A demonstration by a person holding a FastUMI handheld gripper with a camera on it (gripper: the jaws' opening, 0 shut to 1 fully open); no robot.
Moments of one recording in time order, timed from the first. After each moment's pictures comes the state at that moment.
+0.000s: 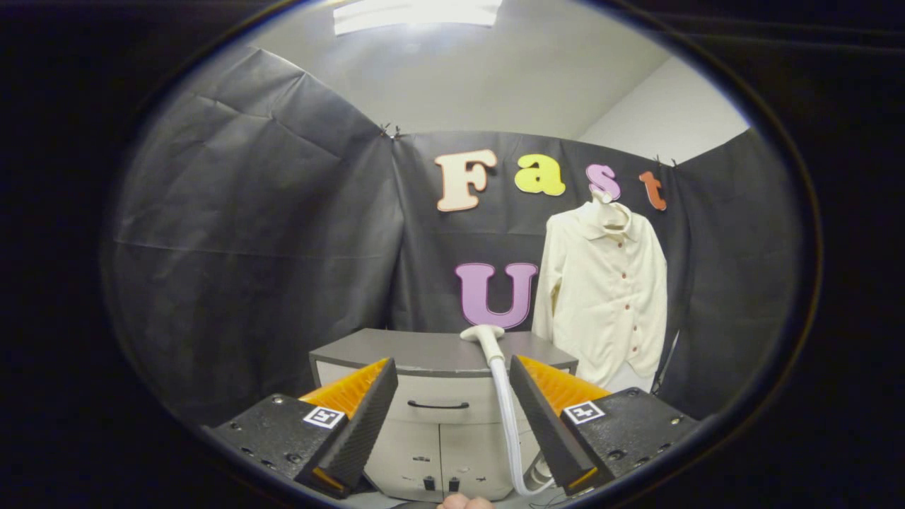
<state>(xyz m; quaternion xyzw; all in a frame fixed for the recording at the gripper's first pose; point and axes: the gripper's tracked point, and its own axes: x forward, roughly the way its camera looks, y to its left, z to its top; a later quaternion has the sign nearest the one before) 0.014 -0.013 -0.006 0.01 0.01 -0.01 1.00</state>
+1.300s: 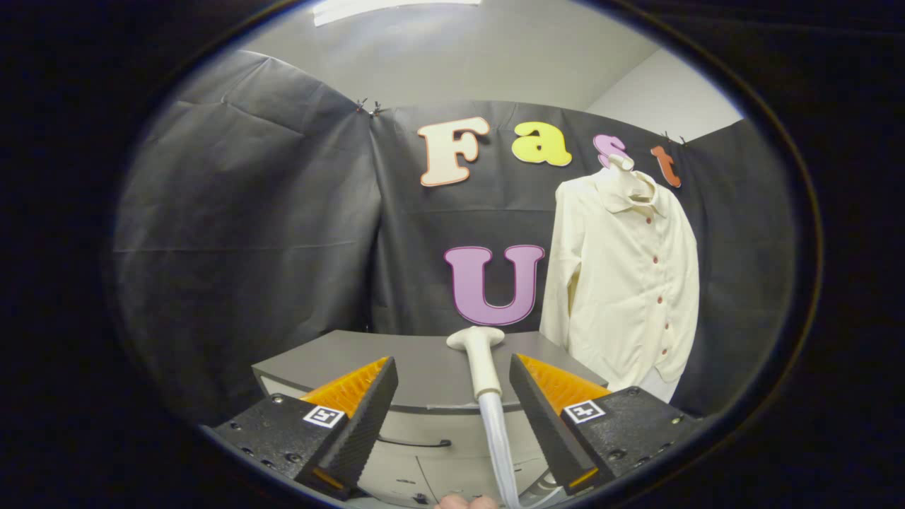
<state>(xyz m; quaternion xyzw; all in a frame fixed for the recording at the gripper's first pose) 0.170 -0.054 -0.035 0.02 0.04 -0.01 1.00</state>
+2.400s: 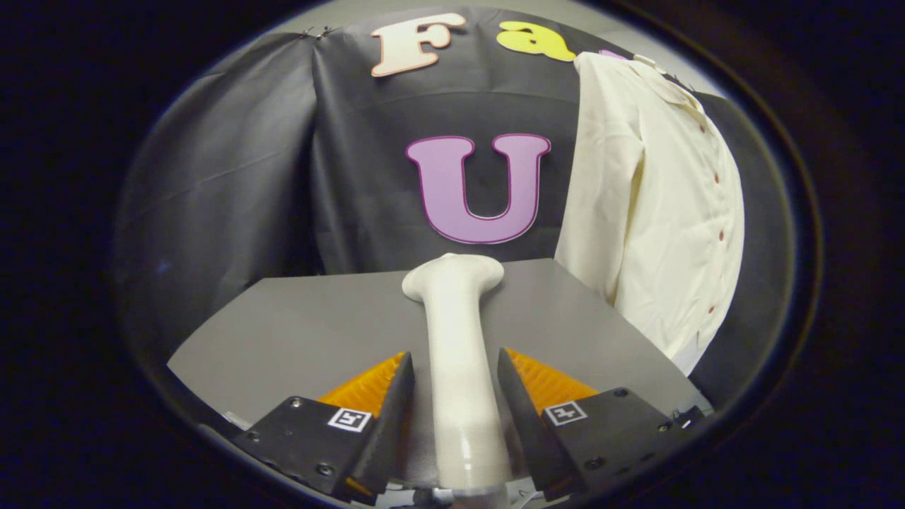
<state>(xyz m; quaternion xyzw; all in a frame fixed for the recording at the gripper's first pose) 0.314 -0.074 -0.152 0.03 0.23 -0.04 0.97</state>
